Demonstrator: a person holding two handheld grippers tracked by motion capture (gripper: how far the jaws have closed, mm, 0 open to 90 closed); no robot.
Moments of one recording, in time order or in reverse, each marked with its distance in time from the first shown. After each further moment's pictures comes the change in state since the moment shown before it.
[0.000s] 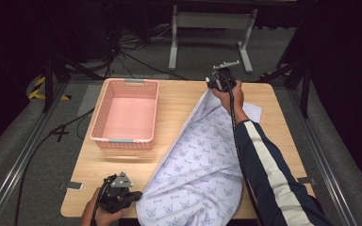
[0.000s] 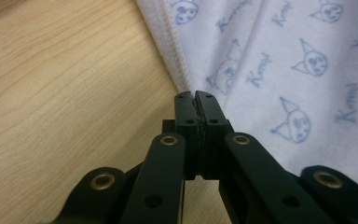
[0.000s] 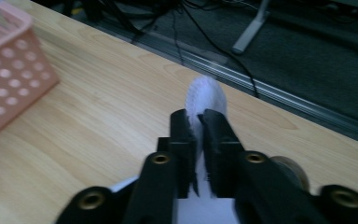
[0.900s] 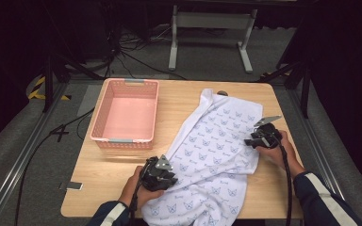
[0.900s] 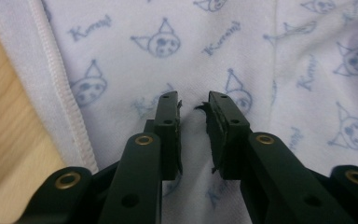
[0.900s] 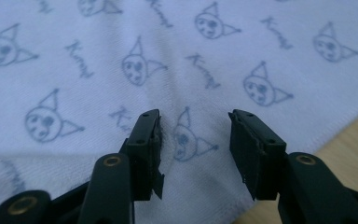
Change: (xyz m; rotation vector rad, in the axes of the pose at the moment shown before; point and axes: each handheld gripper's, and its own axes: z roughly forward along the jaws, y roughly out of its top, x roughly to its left) left arm -0.021 0.101 0.078 -0.003 -0.048 0.187; right arm -0.053 -0.197 -0.112 0.254 0.063 -0.134
